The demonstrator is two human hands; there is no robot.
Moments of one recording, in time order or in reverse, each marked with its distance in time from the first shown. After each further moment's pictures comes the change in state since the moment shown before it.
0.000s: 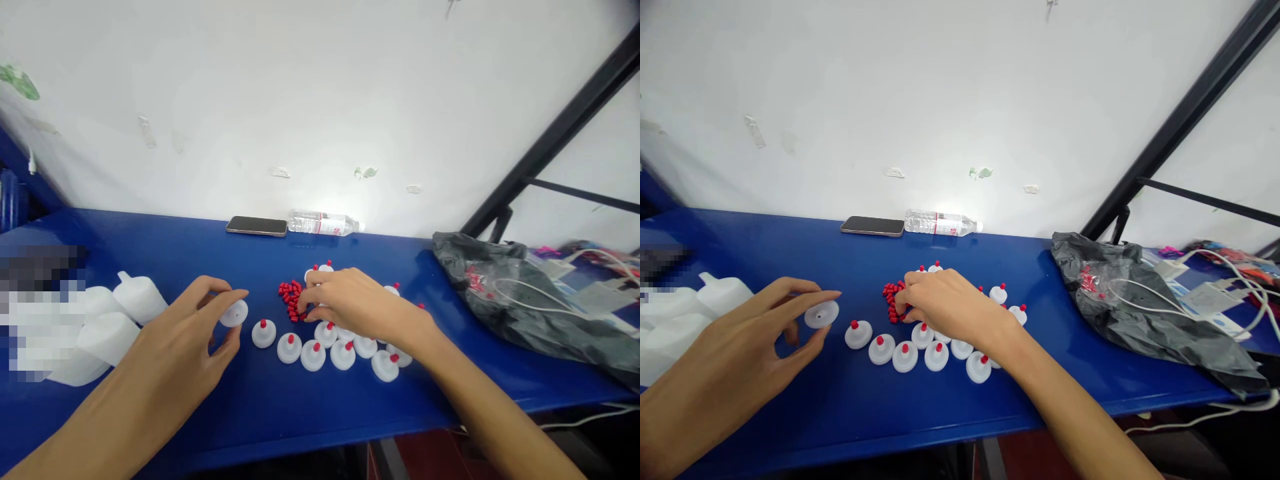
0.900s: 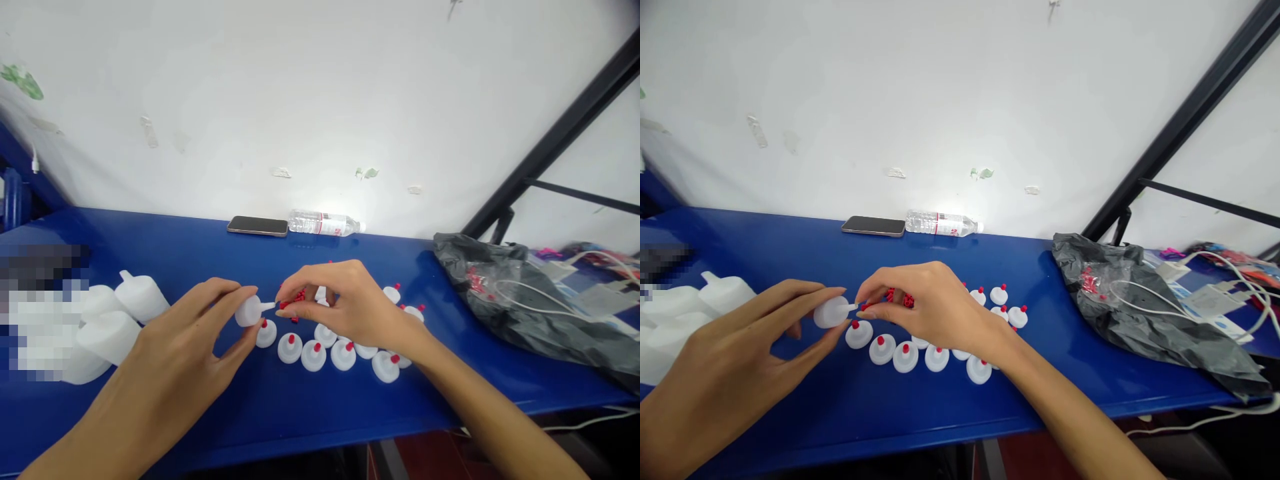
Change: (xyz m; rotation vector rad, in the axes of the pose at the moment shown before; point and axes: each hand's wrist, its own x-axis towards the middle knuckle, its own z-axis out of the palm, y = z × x) left_hand -0.002 0.015 -0.003 0.009 0.103 0.031; right_hand 0.002 -0.017 0.007 0.657 0.507 -0.218
